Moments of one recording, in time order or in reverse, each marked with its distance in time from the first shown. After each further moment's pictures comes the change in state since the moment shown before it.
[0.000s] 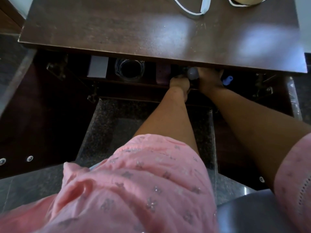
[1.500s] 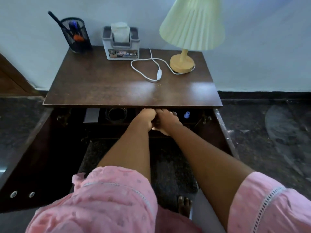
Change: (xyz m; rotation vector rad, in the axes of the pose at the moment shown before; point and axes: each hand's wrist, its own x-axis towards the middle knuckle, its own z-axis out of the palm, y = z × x) left_hand -0.106 0.050 -0.017 0.204 -0.006 0.043; right_hand -0.112 -0.095 -0.063 -0.314 -0.177 -0.054
